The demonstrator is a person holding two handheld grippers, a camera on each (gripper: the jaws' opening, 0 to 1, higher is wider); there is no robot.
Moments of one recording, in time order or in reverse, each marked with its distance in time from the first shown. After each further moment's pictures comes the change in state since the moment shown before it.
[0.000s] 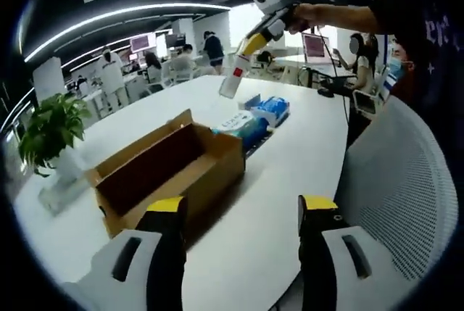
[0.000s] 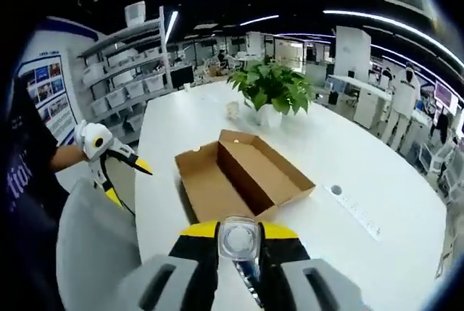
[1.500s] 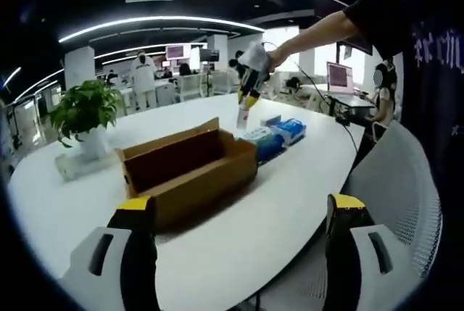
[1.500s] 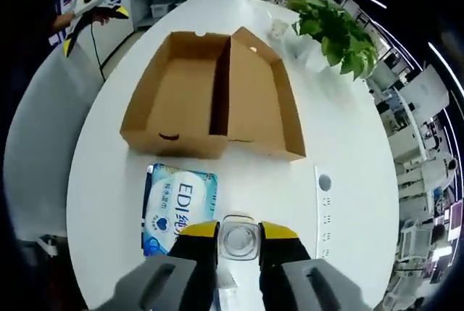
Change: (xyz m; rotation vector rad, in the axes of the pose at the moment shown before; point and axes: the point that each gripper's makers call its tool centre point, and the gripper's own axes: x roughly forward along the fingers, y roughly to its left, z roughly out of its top) left arm -0.054 0.003 -0.011 -0.128 -0.142 0.123; right arm 0.093 -0.104 -0.080 -0.497 0.468 0.096
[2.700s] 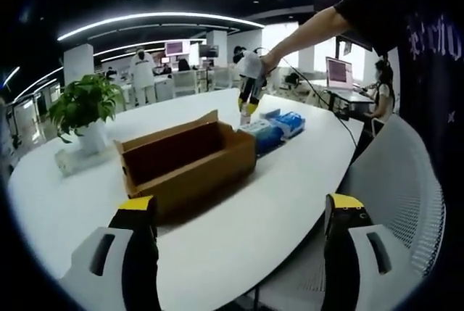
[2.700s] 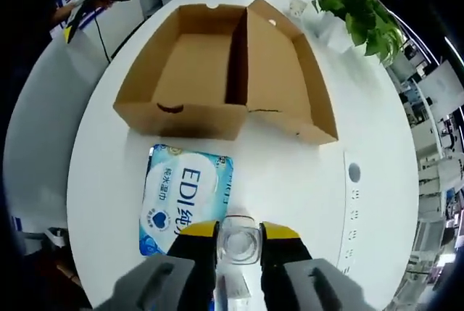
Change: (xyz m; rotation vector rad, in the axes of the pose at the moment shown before) left arm 0.002 -0.002 -0.013 -0.005 0.040 -0.004; right arm 0.032 0.018 -0.020 -0.019 0.071 0.090
